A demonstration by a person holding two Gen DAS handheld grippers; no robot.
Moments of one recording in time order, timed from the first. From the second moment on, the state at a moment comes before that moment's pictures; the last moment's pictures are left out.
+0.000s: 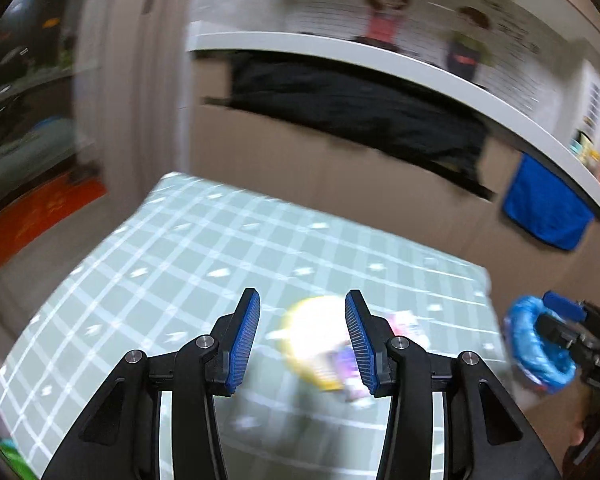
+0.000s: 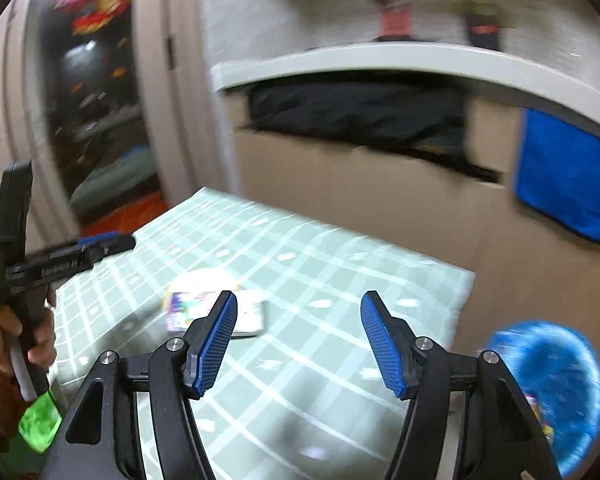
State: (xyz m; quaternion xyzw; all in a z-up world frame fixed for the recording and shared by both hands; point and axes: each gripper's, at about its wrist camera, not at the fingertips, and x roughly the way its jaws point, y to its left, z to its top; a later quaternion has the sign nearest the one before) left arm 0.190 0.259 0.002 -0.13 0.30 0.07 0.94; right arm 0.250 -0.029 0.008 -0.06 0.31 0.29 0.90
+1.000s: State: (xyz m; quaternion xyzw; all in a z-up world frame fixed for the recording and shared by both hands) left arm 0.170 0.331 -0.056 -0.20 0.35 0.07 0.91; right arm 0.249 0.059 -0.068 -0.18 0.42 0.30 0.84
